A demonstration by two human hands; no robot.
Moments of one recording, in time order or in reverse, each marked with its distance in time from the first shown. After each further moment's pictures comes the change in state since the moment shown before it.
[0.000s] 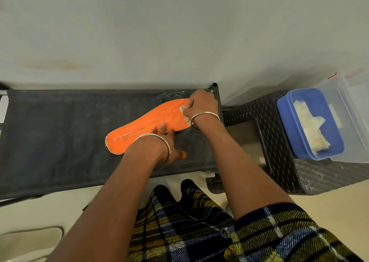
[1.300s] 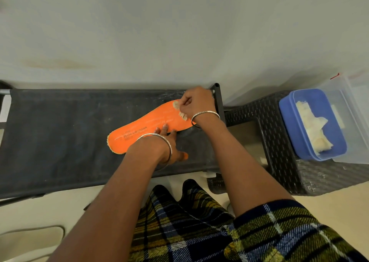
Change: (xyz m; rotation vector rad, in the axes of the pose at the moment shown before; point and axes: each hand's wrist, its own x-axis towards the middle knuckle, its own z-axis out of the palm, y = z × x) left_hand 0.000 0.002 0.001 0.006 -0.025 -0.002; right_hand 0.000 -0.004 0.001 0.200 0.061 -0.189
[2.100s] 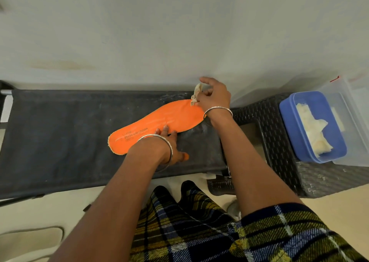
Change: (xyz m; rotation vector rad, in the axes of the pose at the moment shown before) left_hand -0.002 0.001 -0.001 -0.008 0.012 0.012; right_hand 0.003 0.016 -0.021 0.361 0.290 0.183
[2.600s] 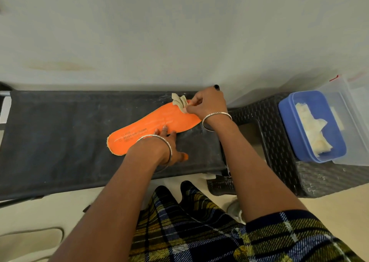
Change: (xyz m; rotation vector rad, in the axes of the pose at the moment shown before) left_hand 0.001 -0.001 -0.001 -0.015 -0.021 -0.013; right_hand -0.007 -0.002 -0.002 -0.331 -0.245 -0.133
